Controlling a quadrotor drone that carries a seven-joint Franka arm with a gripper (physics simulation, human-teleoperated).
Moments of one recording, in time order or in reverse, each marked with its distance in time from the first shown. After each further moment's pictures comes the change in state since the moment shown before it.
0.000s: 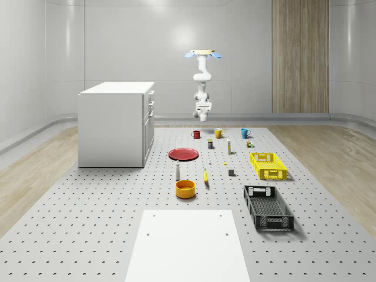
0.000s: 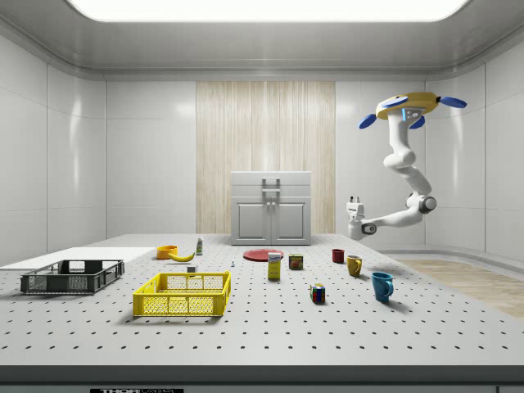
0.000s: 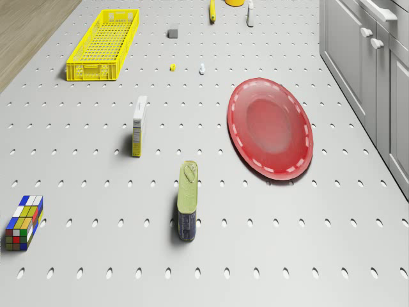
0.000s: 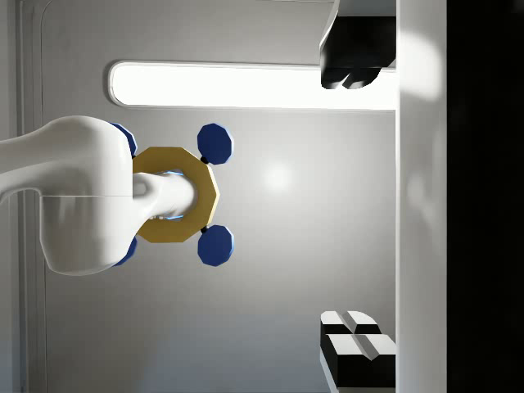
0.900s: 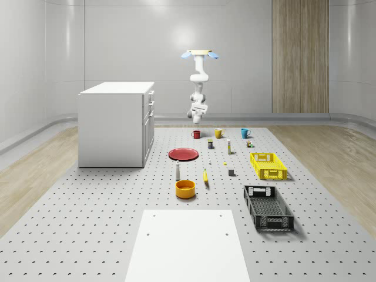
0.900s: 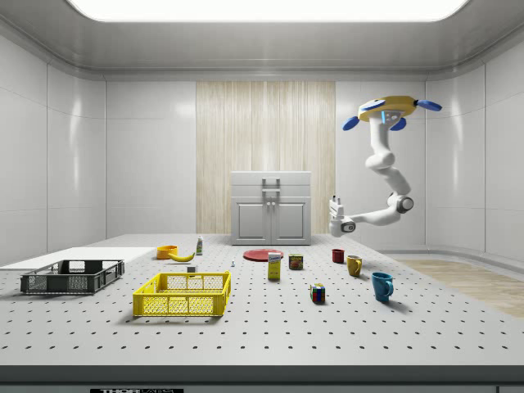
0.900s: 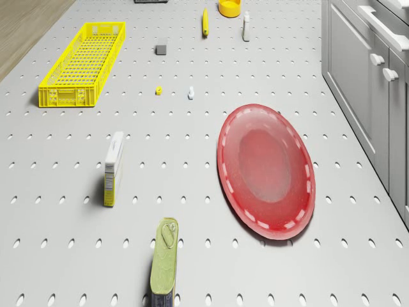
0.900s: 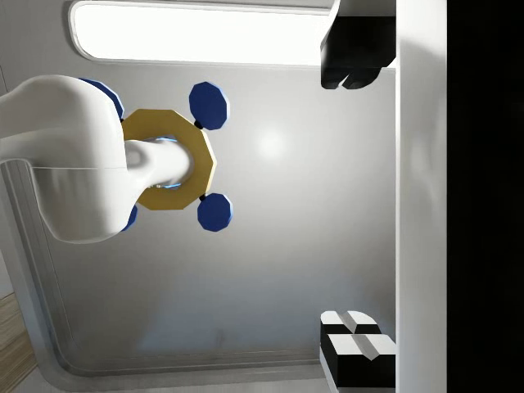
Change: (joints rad) arm -0.037 -0.013 0.120 -0.021 -0.168 0.016 0.022
